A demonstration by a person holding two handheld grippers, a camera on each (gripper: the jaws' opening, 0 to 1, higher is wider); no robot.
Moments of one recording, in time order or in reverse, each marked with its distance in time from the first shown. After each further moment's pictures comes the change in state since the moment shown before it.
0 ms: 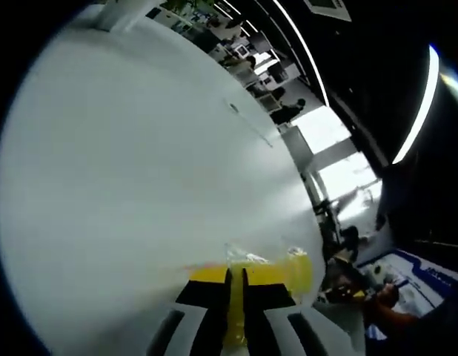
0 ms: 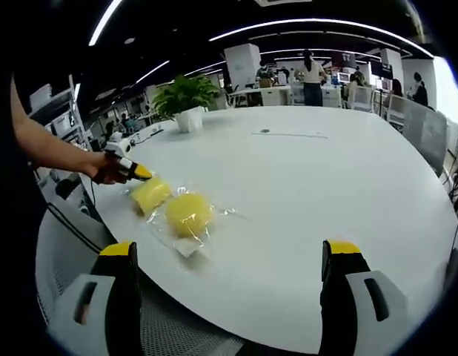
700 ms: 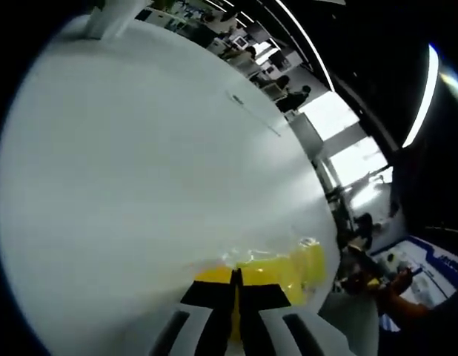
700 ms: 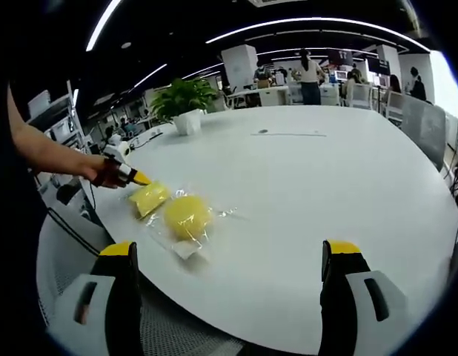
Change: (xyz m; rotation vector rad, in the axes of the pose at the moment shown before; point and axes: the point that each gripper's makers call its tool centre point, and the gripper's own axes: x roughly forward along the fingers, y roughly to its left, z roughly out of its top) left arm -0.001 0.005 0.000 0.063 0.036 0.083; right arm 0.001 -0.005 0.001 0.025 -0.009 0.003
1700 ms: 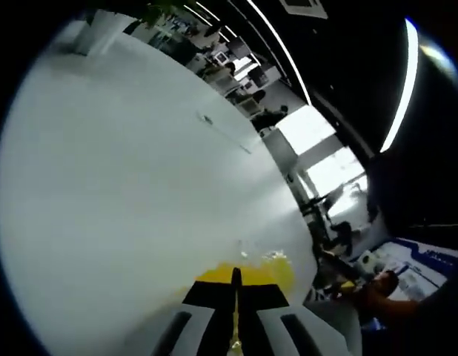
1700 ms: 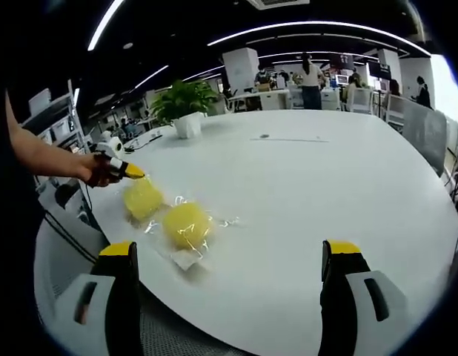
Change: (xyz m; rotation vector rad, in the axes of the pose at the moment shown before) left arm -0.022 -0.044 0.016 0.066 -0.095 -0.151; right arm 0.012 0.006 0.011 -0.021 -0.013 -0.001
